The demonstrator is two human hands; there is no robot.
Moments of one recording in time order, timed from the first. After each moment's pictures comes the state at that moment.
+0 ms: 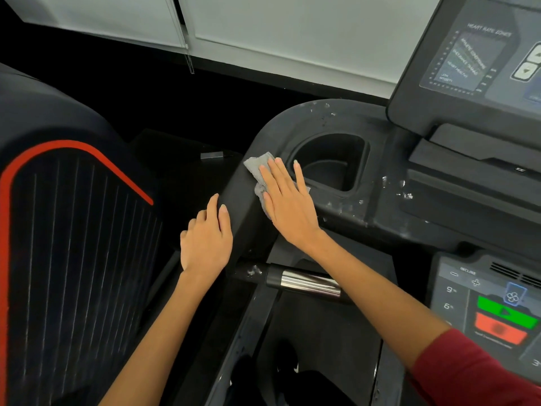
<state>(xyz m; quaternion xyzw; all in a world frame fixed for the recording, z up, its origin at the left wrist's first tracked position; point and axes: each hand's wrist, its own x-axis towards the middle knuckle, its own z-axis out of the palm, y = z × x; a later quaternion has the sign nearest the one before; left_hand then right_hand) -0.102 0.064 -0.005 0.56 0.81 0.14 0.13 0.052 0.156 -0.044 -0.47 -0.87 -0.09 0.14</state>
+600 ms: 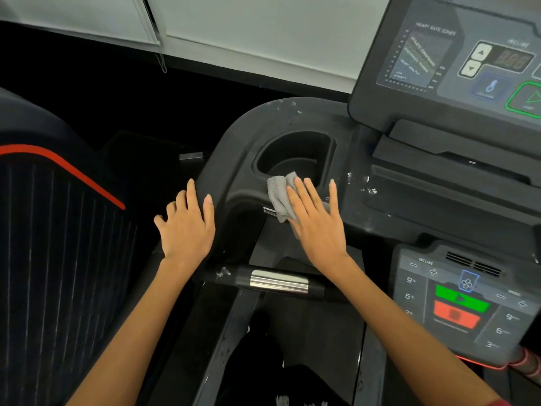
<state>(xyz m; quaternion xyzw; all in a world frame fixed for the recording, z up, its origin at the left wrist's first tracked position) -0.080 0.091 -0.008 0.58 0.81 0.09 0.07 0.155 0.119 -0.043 -0.53 -0.82 -0.20 -0.01</state>
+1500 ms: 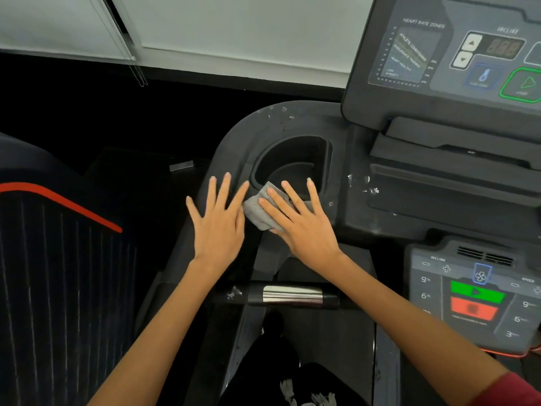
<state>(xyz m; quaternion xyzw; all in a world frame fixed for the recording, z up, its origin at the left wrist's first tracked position) -0.063 0.131 -0.016 0.75 0.65 0.09 0.03 0.128 0.135 -0.037 -0.47 -0.86 -0.20 0.00</state>
